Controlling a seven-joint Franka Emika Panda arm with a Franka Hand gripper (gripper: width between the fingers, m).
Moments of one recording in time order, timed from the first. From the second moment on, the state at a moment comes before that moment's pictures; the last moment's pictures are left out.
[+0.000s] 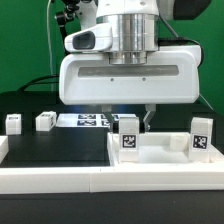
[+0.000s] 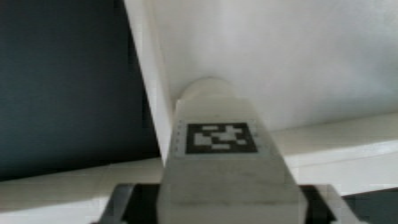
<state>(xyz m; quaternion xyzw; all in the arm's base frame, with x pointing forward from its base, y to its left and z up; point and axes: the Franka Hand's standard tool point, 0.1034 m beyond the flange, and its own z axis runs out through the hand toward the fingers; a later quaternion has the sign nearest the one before) 0.625 0.004 0.073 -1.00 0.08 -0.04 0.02</state>
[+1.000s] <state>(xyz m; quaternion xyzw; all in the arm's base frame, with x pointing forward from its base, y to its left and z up) 0.625 0.003 0.072 -0.91 0.41 -0.03 0.04</state>
